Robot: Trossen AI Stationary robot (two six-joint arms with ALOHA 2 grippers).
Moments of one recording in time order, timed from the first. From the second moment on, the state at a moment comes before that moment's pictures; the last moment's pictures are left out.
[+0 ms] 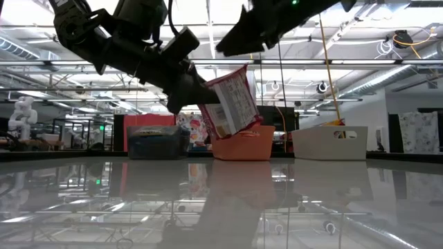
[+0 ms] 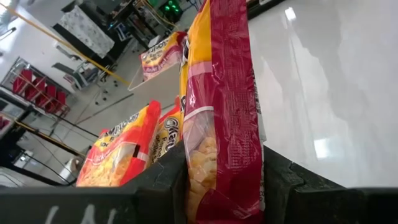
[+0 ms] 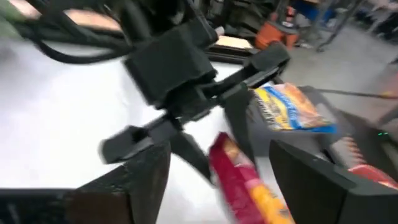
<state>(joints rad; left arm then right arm) -0.02 1.66 0.66 0.71 -0.41 0.53 0.13 1.51 0.95 0.13 0.42 -0.06</state>
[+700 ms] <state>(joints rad) -0.03 1.66 0.66 0.62 -0.40 0.58 0.11 1.75 1.11 -0.18 0.57 -0.20</state>
